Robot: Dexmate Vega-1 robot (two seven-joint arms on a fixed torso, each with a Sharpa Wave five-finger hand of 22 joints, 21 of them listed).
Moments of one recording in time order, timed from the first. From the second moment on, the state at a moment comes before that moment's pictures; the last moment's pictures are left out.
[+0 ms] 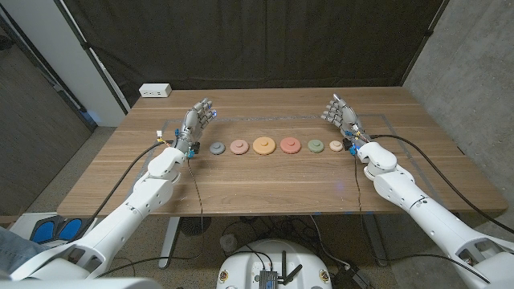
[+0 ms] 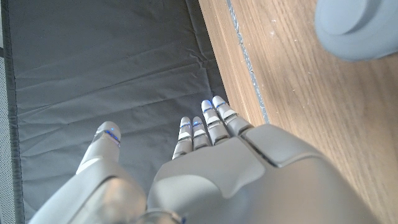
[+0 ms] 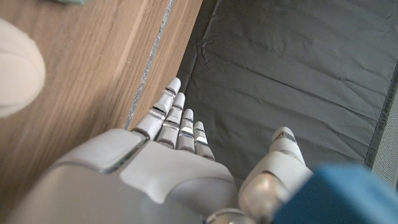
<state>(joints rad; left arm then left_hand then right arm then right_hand) 0.87 0.54 0.35 -1.31 -0.63 -0.33 -0.02 0.10 -0.02 0.56 -0.16 0.17 0.14 0.01 0.19 0.17 0.10 -0.03 0.21 0.18 0.28 -0.03 0.23 0.18 0.24 -0.03 0.25 0.18 -0.84 -0.54 -0.39 -1.34 0.59 0.27 0.00 0.29 0.05 0.27 -0.13 0.17 0.08 0.07 0.19 0.19 0.19 0.06 0.20 0.29 0.31 0.04 0.29 0.51 0.46 0.03 0.40 0.18</state>
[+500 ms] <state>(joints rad) 0.87 0.54 0.36 -1.34 -0.62 -0.31 0.02 0.09 -0.01 0.56 -0.15 0.17 0.14 0.01 0.19 0.17 0.12 -0.01 0.21 0.18 0.49 -0.04 0.28 0.20 0.36 -0.01 0.29 0.20 -0.83 -0.54 -0.39 -1.32 0.59 0.28 0.02 0.30 0.05 0.27 -0.14 0.17 0.07 0.05 0.19 0.19 0.22 0.07 0.21 0.27 0.48 0.03 0.35 0.52 0.57 0.04 0.43 0.18</state>
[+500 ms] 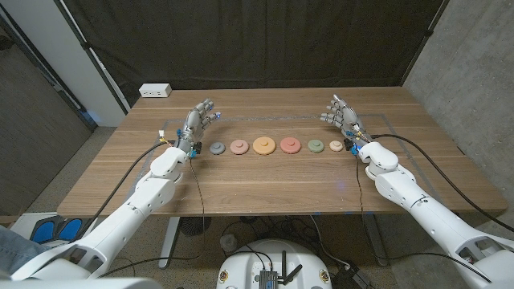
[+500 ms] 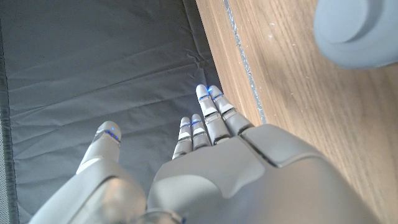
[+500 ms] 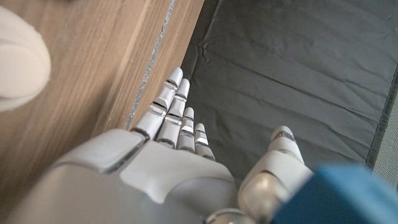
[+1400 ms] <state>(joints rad) 0.91 0.58 0.35 -1.45 -0.59 -0.23 0.08 0.11 0.02 0.54 -0.16 0.17 0.18 0.06 0.19 0.17 0.19 0.05 0.21 0.19 0.74 -0.07 0.44 0.29 0.50 0.01 0.40 0.27 -0.84 -0.52 -0.39 -1.31 0.59 0.30 0.00 0.29 0.06 0.25 -0.14 0.17 0.12 0.03 0.22 0.20 0.30 0.08 0.26 0.28 0.72 -0.01 0.47 0.60 0.74 0.04 0.51 0.20</state>
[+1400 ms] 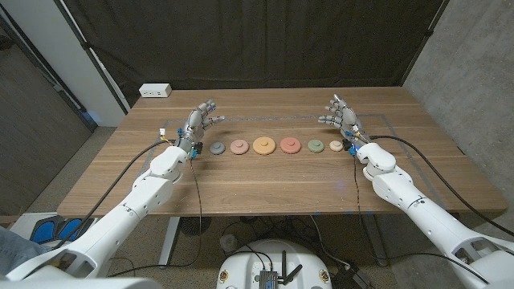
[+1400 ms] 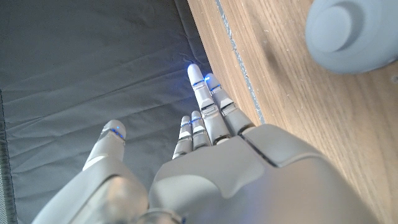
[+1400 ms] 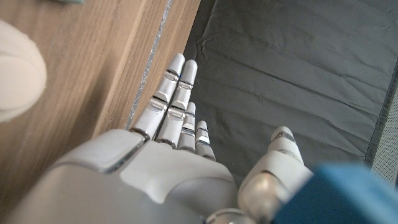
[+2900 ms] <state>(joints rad) 0.97 0.54 0.33 -1.45 -0.53 -0.30 0.22 0.32 -0.01 0.48 -0.18 0.17 0.29 0.07 0.19 0.18 0.39 0.00 0.21 0.20 1.02 -0.17 1.02 0.72 0.87 -0.11 0.82 0.61 -0.85 -0.51 -0.39 -1.33 0.51 0.30 -0.14 0.37 0.05 0.29 -0.16 0.18 0.28 0.01 0.23 0.21 0.47 0.03 0.29 0.36 1.08 -0.19 0.95 1.11 1.09 -0.19 0.90 0.49</state>
